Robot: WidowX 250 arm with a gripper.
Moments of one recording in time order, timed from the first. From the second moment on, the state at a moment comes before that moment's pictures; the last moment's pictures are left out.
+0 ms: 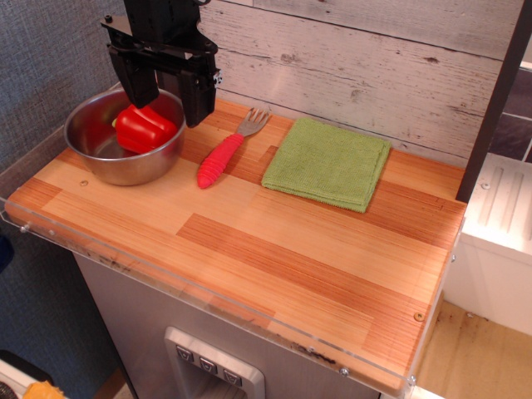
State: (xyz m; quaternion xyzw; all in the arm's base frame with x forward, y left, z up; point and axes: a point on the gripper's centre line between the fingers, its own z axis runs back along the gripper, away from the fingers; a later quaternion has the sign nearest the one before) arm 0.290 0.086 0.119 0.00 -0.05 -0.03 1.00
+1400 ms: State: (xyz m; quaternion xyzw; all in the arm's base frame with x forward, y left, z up) arm 0.389 0.009 0.036 0.00 -0.05 0.00 1.00
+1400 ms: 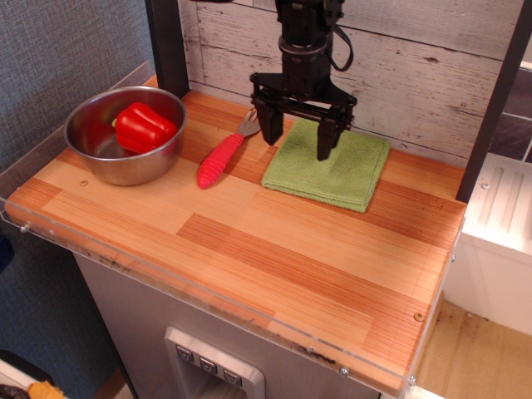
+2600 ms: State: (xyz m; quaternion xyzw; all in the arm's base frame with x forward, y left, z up) arm 0.380 -0.013 0.005 0.02 -0.04 -0.05 1.00
